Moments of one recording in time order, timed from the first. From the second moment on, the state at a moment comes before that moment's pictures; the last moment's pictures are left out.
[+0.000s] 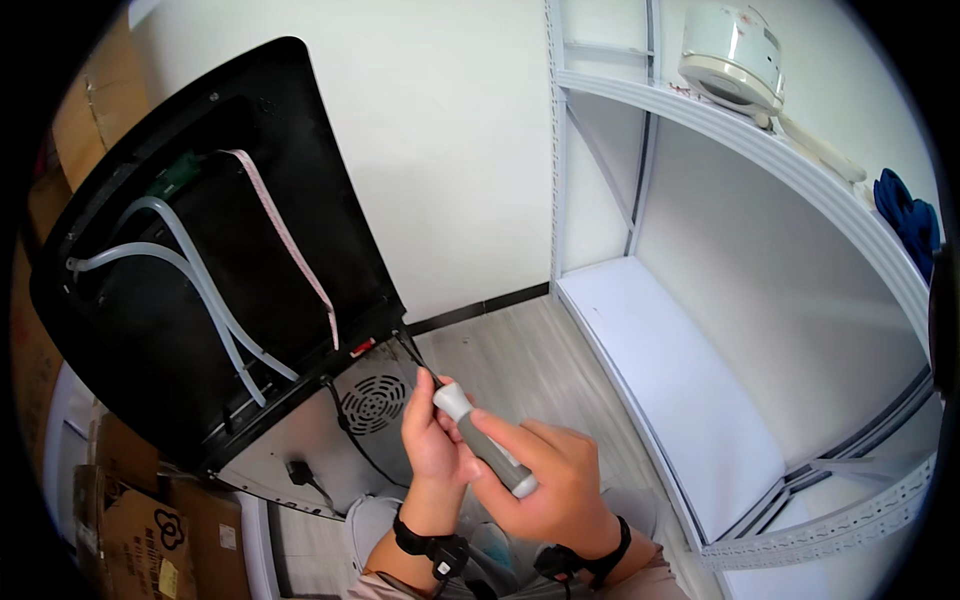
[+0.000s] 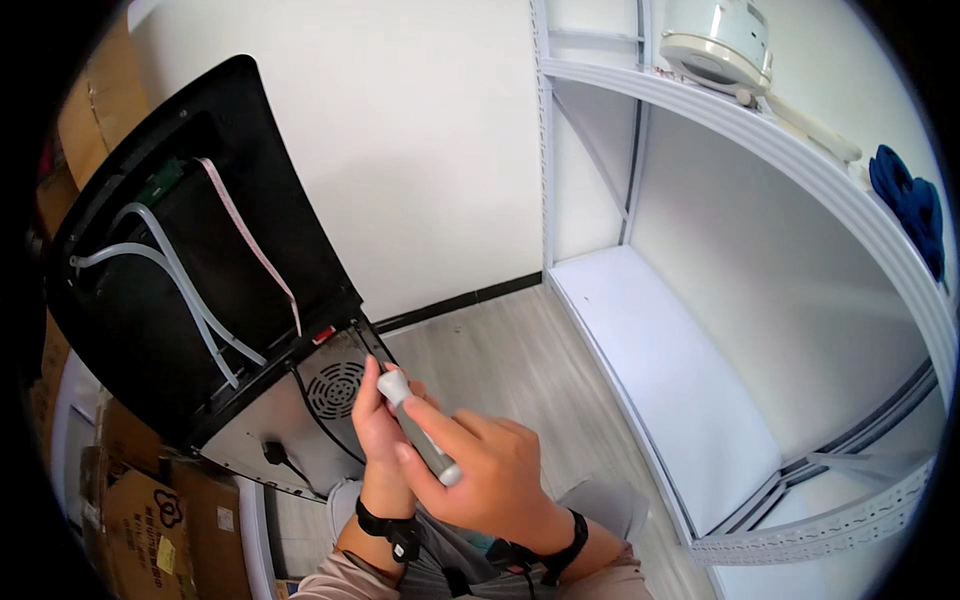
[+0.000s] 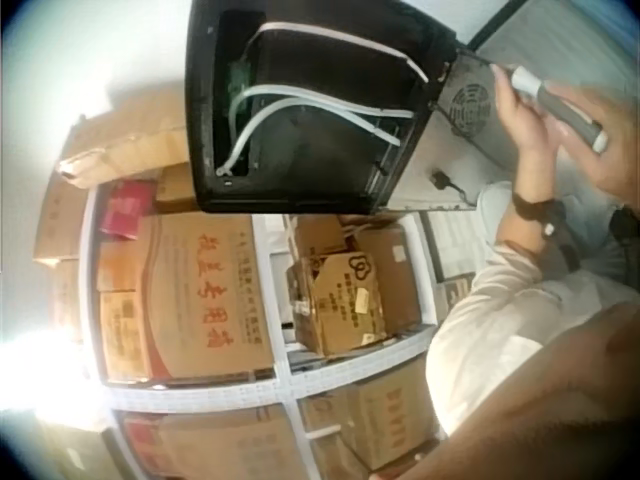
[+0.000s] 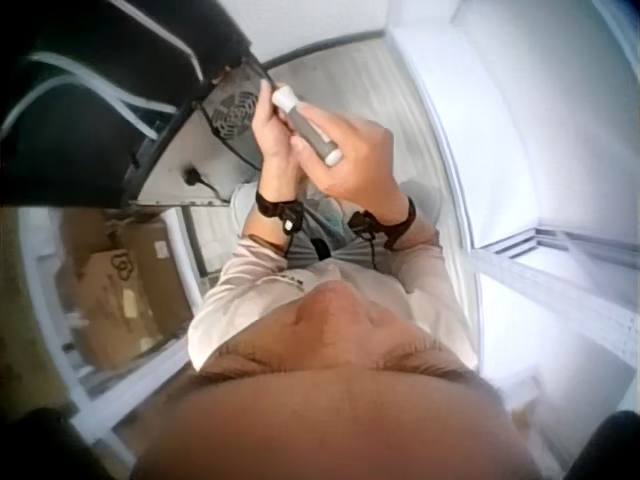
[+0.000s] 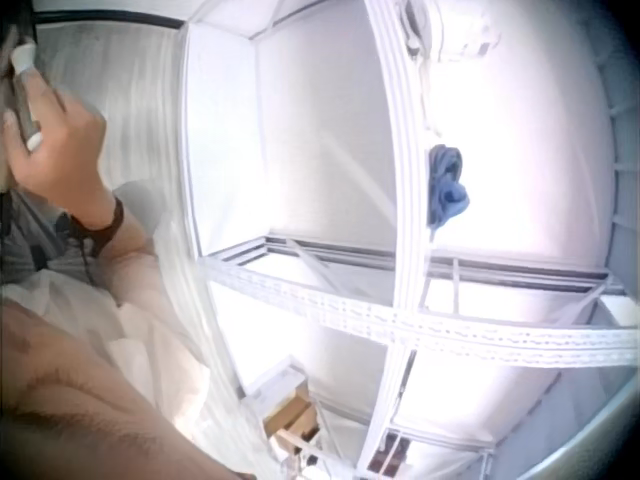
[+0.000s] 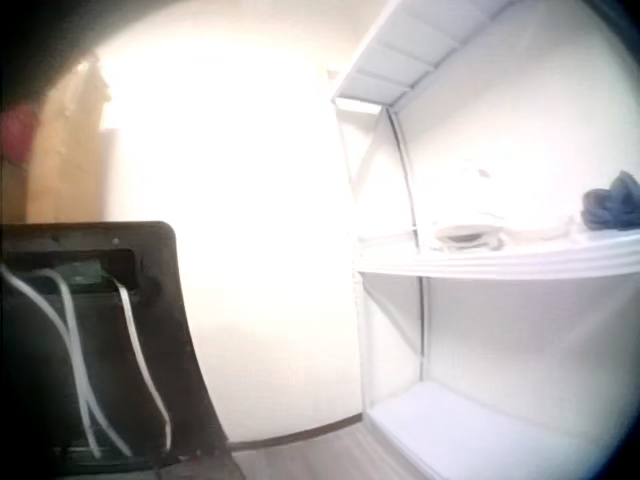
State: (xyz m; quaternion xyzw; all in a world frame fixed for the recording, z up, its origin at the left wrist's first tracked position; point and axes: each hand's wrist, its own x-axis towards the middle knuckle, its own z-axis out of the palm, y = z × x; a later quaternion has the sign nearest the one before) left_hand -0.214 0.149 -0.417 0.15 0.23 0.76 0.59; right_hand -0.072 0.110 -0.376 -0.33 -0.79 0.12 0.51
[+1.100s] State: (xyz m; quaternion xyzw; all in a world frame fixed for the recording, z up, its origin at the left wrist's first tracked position) left_hand -0.209 0.126 -0.421 0.27 0.19 0.68 0.65; right_hand -0.077 0.104 -0.396 -0.26 -0.77 0.02 0.58
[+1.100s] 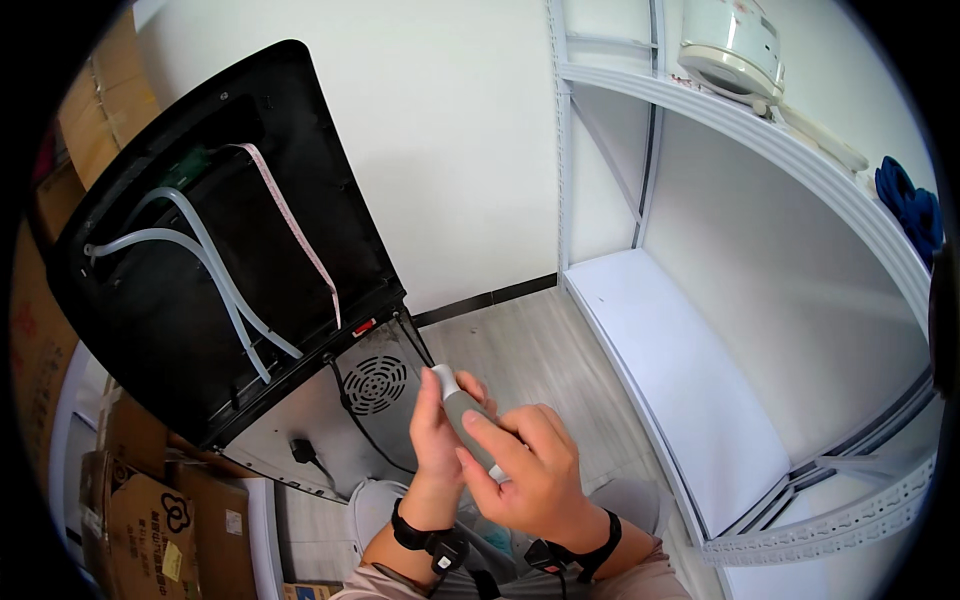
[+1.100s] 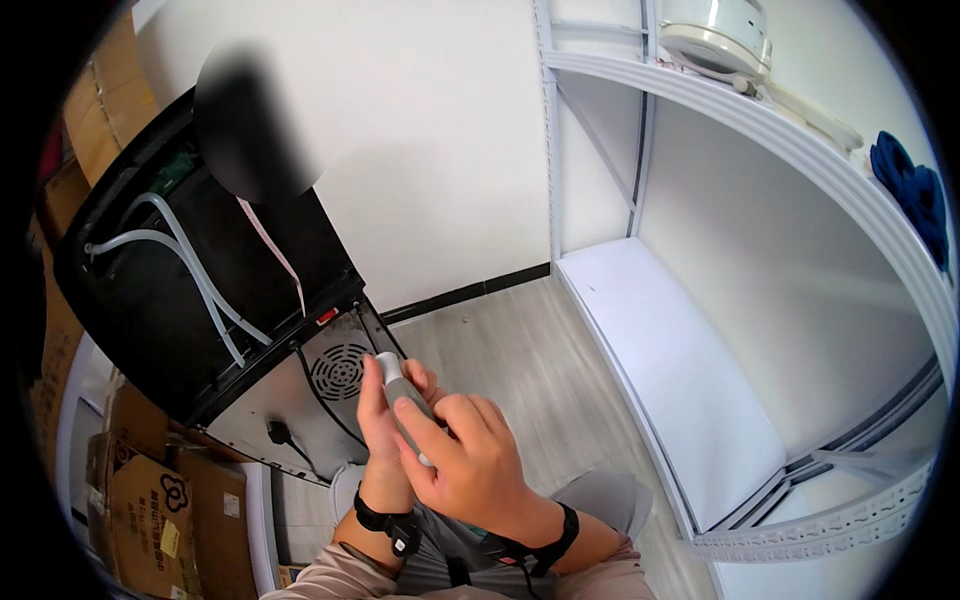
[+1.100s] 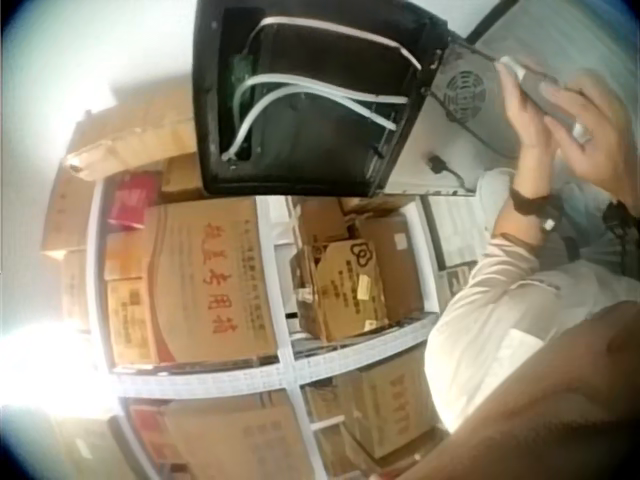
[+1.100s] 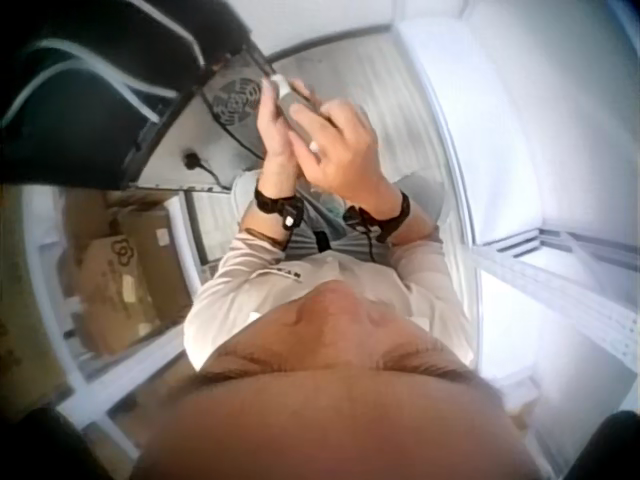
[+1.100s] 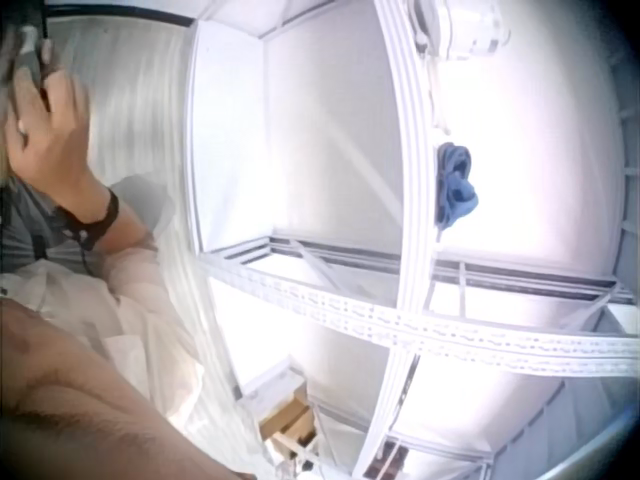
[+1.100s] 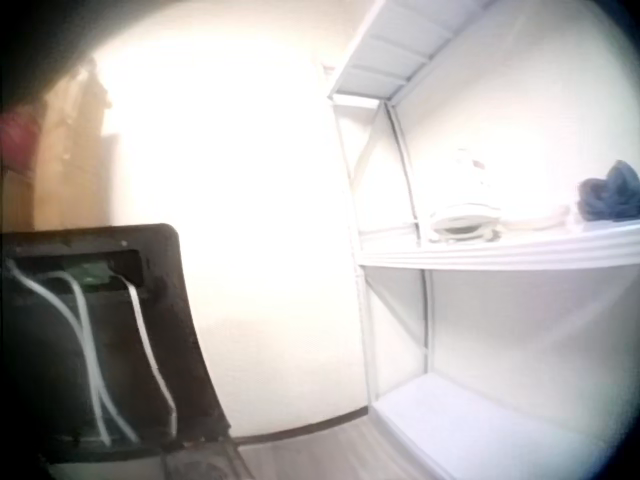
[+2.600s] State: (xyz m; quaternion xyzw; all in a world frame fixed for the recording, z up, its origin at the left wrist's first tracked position) left_hand -0.214 0.115 -0.423 0.31 0.28 0.69 0.59; right_hand -0.091 0.098 -0.404 -0.32 -0.71 0.18 0.60
